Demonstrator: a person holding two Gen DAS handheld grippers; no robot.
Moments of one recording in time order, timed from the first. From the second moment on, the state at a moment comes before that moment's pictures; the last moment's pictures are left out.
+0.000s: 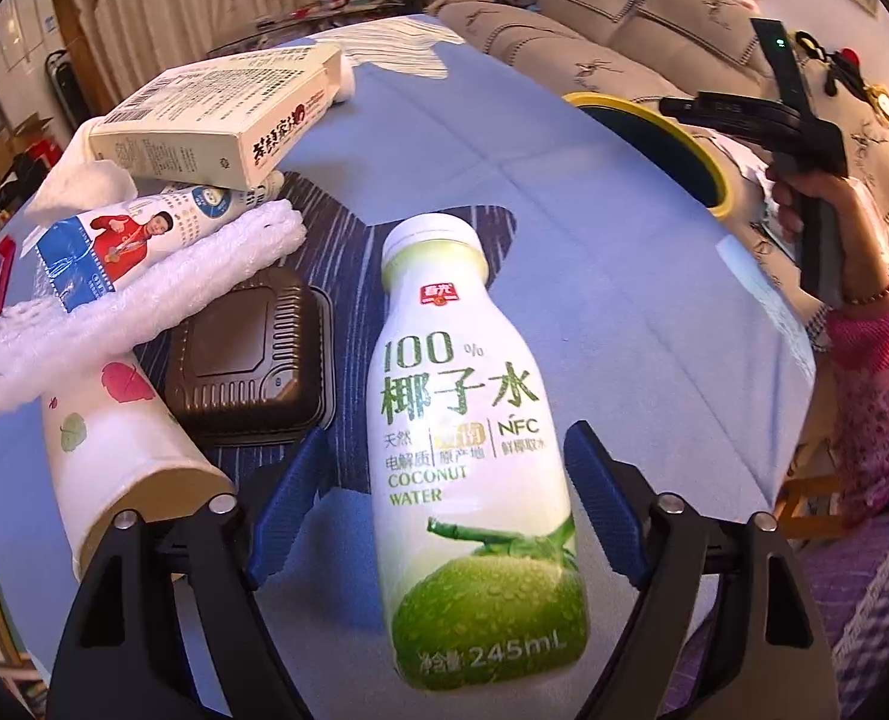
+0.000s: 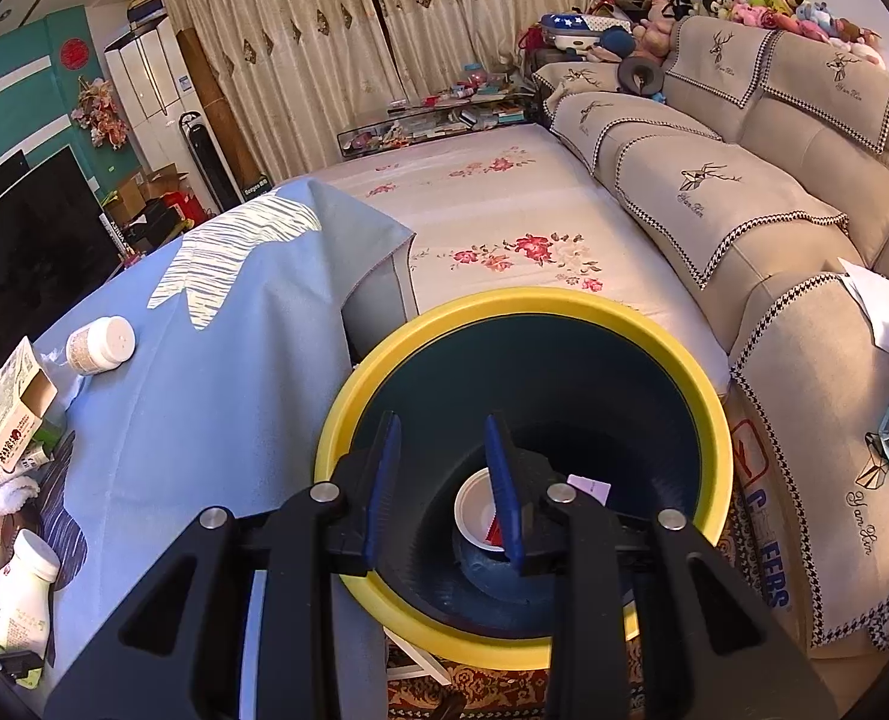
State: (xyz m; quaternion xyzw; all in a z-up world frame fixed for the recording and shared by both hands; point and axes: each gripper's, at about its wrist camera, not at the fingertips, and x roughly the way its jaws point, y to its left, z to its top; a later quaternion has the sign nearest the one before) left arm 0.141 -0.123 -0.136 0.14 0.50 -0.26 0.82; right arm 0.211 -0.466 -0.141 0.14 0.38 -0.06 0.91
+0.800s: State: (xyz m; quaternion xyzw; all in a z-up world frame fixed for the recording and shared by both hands) left arm 0.168 -0.247 -0.067 0.19 0.40 -0.35 0.83; right arm 0.171 -0.495 -0.121 0.15 0.34 -0.09 0.92
